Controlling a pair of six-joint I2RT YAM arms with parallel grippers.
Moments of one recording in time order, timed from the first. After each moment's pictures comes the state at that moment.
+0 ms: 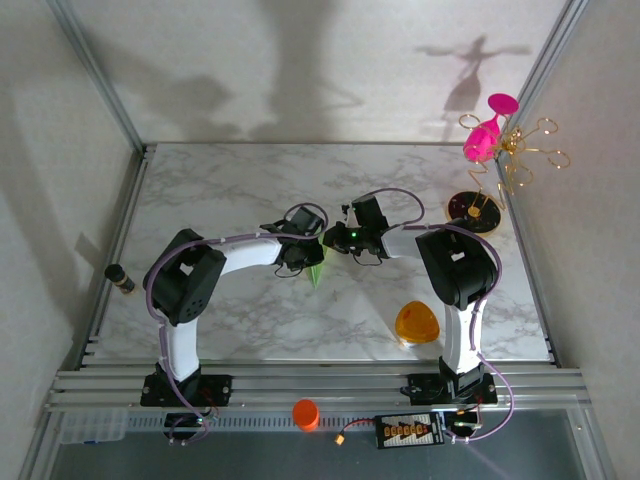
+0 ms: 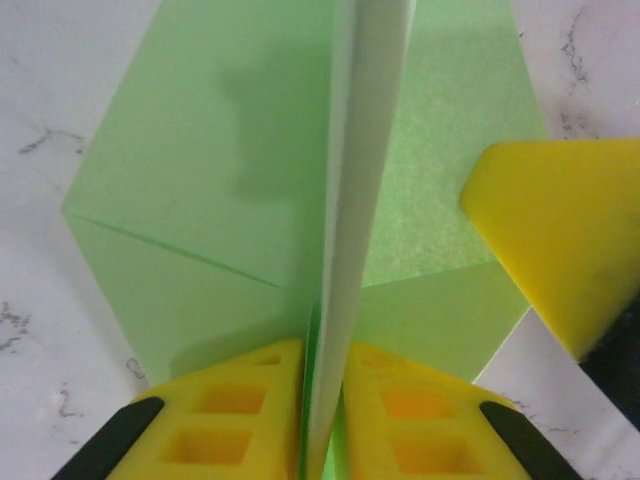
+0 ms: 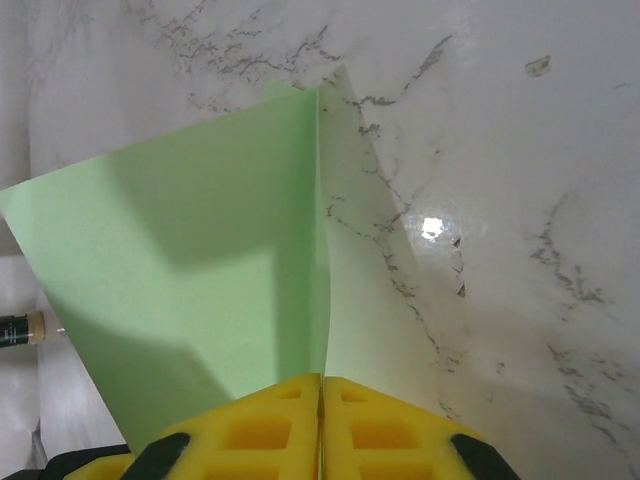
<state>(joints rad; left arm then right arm) -0.65 1.93 1.19 -0.33 0.02 -0.89 0.52 2.00 1.08 0.13 -0.50 0.74</state>
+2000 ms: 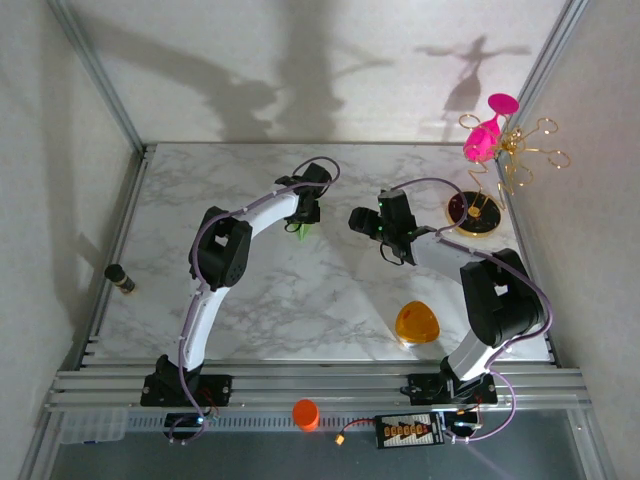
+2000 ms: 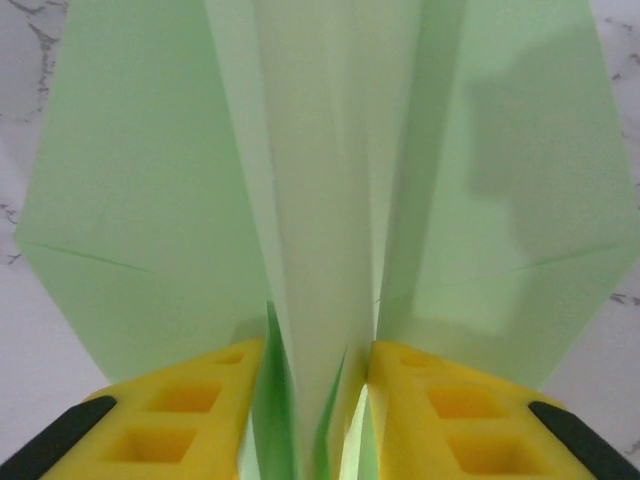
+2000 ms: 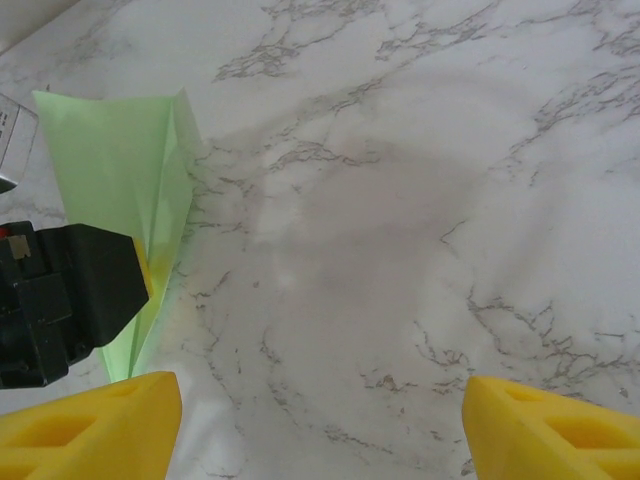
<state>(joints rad) -0.52 2.38 1.94 -0.76 -0.26 -0.54 0.45 1.65 0.93 0.02 -0.02 0.64</state>
